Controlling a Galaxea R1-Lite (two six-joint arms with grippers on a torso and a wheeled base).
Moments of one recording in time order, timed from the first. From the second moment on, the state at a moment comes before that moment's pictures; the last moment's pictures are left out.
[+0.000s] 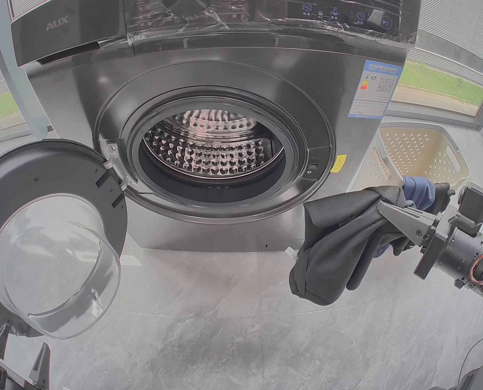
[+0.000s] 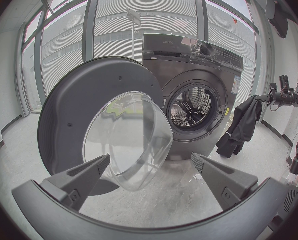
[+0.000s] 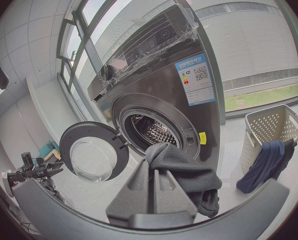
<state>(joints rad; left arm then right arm) 0.00 0.02 -0.02 0.00 0.02 -0.04 0.66 1.27 -0.42 -0.90 0.00 0.17</state>
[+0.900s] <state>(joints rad) 0.00 0.02 -0.02 0.00 0.01 -0.02 0.66 1.32 -0.47 -0.90 -0.02 0.18</state>
